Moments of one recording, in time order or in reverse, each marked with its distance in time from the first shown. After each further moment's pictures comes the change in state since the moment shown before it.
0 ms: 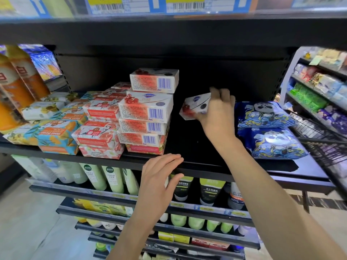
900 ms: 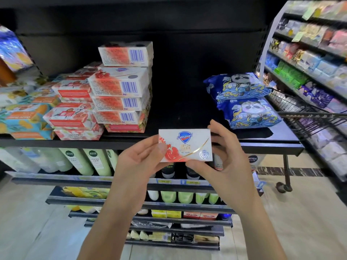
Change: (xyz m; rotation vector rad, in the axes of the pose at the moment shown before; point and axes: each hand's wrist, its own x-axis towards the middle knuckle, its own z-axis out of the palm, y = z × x) left_hand 0.001 0.081 -0.048 -0.989 -0.159 -0.713; right_hand -0.180 0.024 -0.098 0.932 -0.203 0.205
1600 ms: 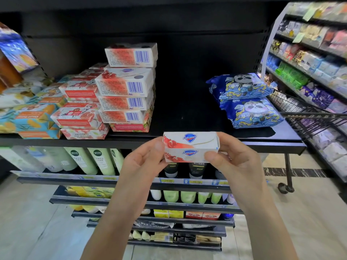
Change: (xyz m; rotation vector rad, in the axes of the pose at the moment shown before) left_hand -0.014 0.002 -0.003 0.053 -0.082 0.048; right_hand -0.004 -0.003 -0.010 0.288 -0.020 0.151
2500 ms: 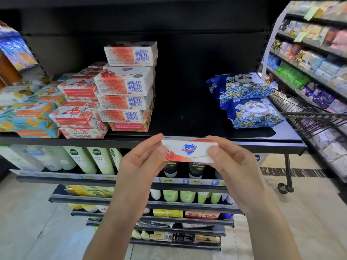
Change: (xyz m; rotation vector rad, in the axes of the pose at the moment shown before) left_hand 0.001 -0.005 0.001 -0.091 0.152 -0.023; right_hand 0.003 0.007 -0.005 0.054 -0.019 0.224
